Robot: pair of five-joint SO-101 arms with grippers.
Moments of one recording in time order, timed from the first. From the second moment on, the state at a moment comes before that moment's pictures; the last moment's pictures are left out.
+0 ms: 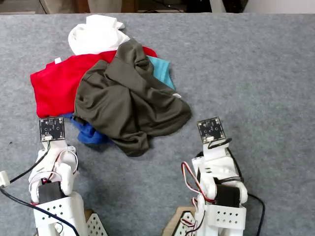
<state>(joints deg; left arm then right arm) -20.2 -95.6 96.1 51.0 -20.4 3.3 -103.6 95.4 70.3 13.6</state>
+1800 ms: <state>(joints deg) -44.7 -29.1 29.9 85.7 -8.1 -33.2 54.6 -60.7 87.6 -4.5</state>
